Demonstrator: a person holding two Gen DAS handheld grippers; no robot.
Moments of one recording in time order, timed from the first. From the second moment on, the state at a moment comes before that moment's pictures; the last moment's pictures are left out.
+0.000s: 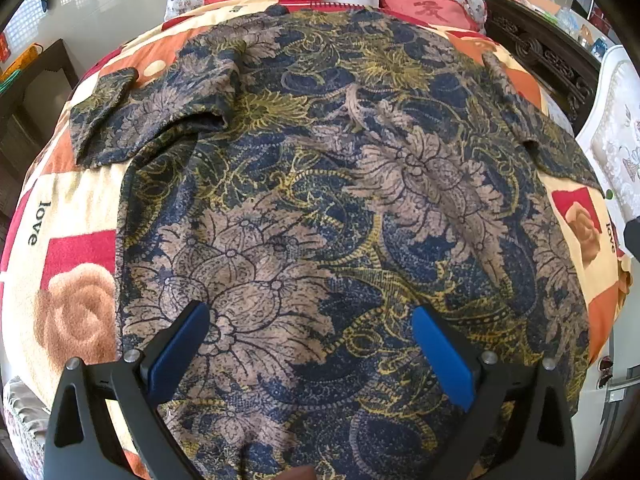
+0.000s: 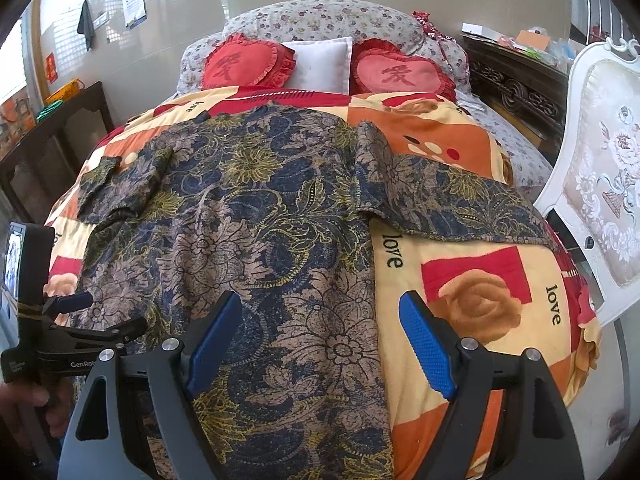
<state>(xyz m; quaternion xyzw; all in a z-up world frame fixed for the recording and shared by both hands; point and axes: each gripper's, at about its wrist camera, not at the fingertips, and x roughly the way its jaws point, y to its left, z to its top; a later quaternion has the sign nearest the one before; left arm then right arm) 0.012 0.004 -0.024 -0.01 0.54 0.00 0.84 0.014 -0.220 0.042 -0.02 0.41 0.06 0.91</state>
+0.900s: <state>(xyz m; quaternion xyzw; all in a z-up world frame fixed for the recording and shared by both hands) 0.012 0.005 -0.022 0.00 0.54 0.00 0.84 0.011 -0.215 0.045 -0.02 0.41 0.06 0.91</state>
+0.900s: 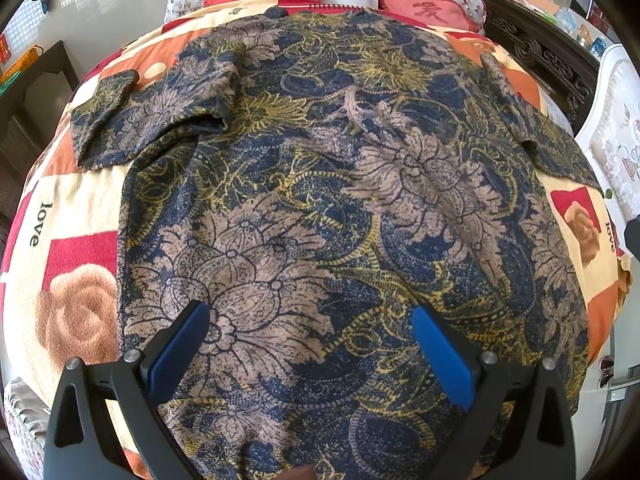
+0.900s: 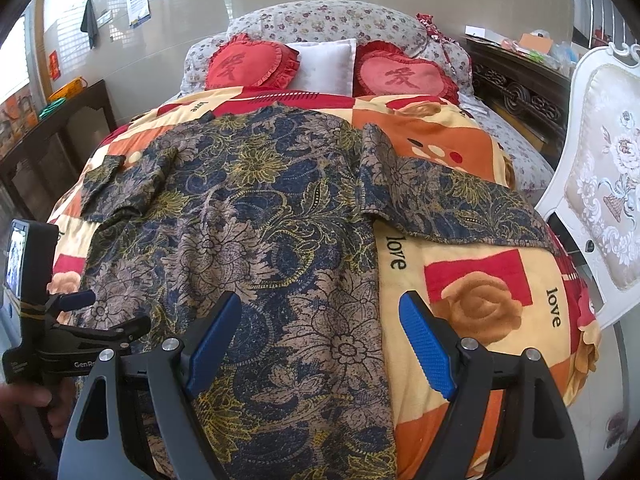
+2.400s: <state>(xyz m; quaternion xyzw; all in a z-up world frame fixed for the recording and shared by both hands) 0.131 0.075 -0.063 -0.04 0.45 0.08 0.89 0.178 -0.127 -0.059 -0.06 0.43 0.09 0.90</state>
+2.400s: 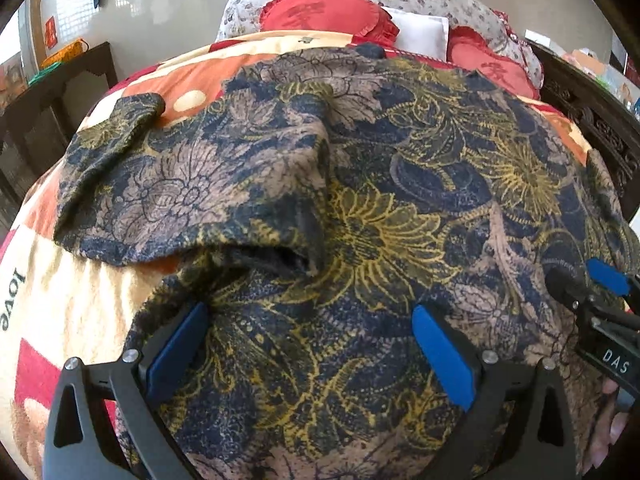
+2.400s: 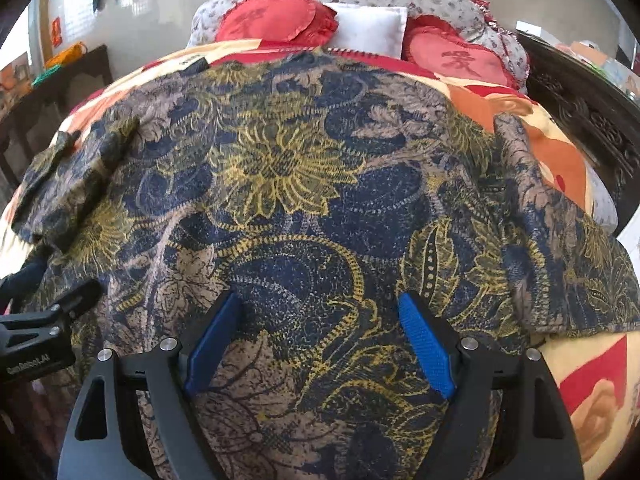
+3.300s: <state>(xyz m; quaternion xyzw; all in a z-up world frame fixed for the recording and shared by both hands) 0.276 0.259 -0.039 0.07 0.49 0.14 0.86 0.180 -0.125 -0.063 -0.06 0.42 0.08 0.90</state>
